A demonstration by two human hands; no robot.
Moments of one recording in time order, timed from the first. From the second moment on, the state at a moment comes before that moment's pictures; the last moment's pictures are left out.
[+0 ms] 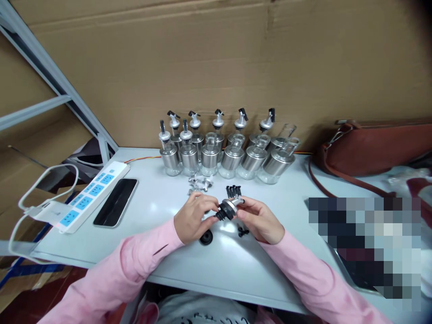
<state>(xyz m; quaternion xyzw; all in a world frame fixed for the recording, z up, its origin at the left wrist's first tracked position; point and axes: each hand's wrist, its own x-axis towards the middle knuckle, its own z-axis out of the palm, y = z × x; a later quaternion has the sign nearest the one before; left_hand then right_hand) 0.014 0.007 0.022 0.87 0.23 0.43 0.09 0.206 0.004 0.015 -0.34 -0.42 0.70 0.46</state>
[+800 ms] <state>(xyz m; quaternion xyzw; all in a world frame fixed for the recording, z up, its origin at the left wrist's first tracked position) 0.014 0.003 0.027 0.89 0.25 0.37 0.10 0.206 -0.007 0.025 -0.38 -0.67 0.37 0.52</state>
